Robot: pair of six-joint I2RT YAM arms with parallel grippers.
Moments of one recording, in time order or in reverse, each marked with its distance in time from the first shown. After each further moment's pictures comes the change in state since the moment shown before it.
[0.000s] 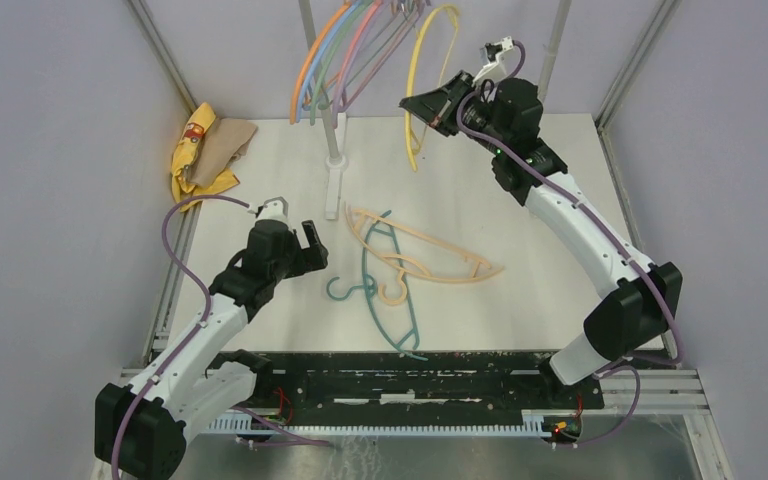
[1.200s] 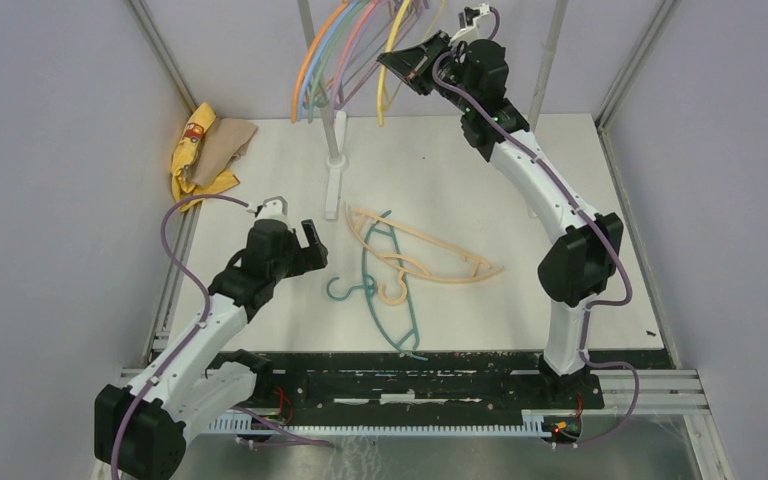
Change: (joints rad) left arm 0.000 -0.002 0.006 -0.002 -0.003 0.000; right arm -0.003 0.391 0.478 0.042 0.040 0.171
